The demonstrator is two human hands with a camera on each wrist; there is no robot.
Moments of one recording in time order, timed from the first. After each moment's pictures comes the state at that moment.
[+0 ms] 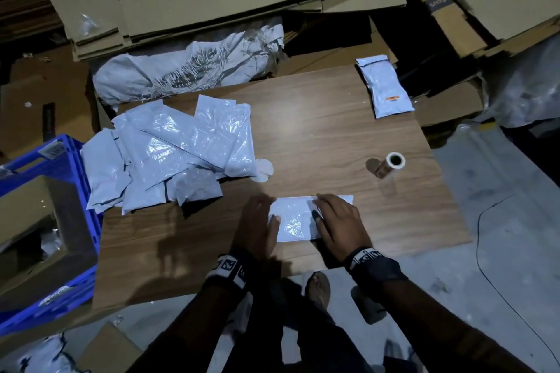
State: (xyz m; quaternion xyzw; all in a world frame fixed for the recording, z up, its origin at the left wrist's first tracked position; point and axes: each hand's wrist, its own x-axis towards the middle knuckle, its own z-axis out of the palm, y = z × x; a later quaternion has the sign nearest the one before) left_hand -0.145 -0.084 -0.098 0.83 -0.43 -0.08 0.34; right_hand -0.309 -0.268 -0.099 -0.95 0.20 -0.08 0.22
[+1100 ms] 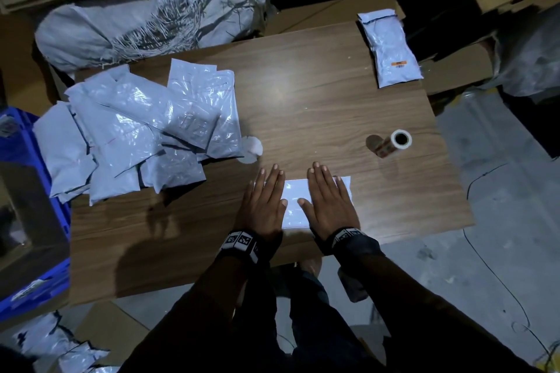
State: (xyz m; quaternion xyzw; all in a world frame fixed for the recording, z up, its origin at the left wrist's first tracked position) left_hand -0.156 -0.117 -0.144 0.86 -0.48 -0.15 0.09; right_hand -0.289 -0.267 -0.148 -0.95 0.25 0.07 0.16
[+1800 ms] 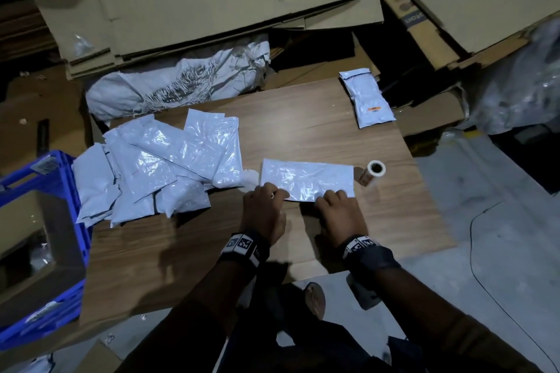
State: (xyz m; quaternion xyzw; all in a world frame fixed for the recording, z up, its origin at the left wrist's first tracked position) left_hand -0.148 -0.156 -0.057 0.86 -0.49 -0.08 0.11; right_hand -0.300 -0.310 -0.060 -0.97 0.21 0.06 0.09
